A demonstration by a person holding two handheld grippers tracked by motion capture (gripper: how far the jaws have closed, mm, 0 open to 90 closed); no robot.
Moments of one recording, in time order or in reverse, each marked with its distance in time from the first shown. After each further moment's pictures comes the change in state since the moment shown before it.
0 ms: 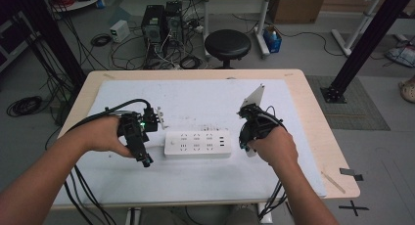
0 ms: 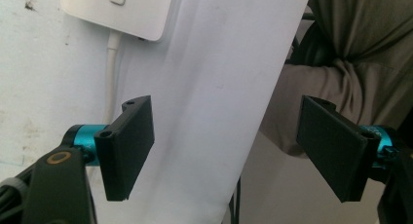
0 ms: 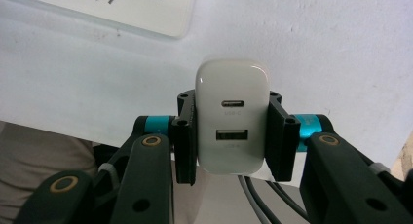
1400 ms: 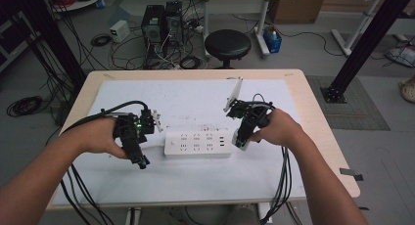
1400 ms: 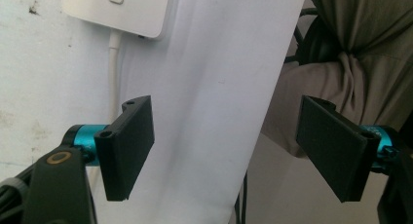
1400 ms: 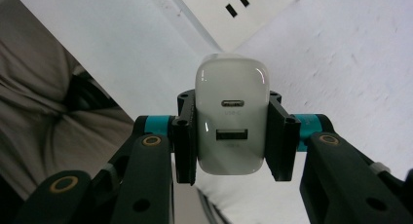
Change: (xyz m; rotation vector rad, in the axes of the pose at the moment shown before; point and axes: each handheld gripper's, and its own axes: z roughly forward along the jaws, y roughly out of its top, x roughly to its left) left arm -0.004 -0.006 -0.002 -0.004 0.016 0.062; right arm 0.010 0.022 -0.015 -0.016 0.078 -0.647
